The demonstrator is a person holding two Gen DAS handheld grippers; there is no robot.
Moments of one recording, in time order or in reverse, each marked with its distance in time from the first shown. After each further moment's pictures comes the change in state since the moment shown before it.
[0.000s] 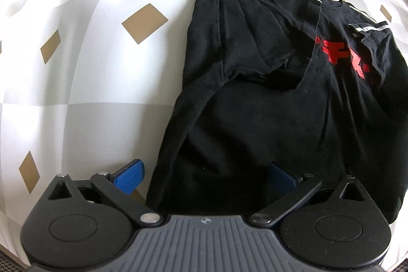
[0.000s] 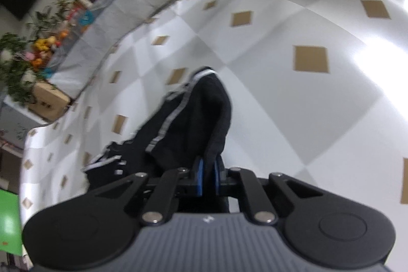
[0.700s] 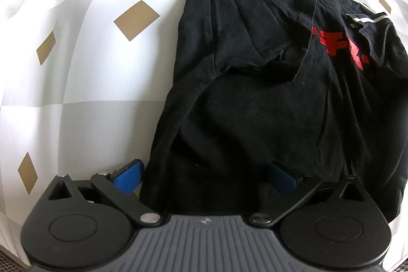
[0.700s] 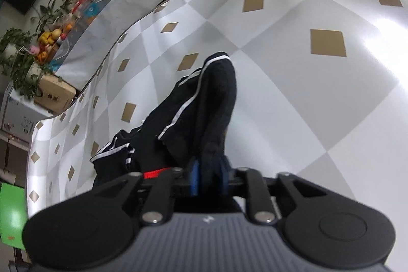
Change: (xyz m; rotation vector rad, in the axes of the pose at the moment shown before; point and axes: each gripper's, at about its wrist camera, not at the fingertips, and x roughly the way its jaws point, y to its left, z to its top) left arm 0.005 -0.010 -0.008 0.023 0.012 0.015; right arm 0.013 0.003 -0.007 0.030 0.054 0.000
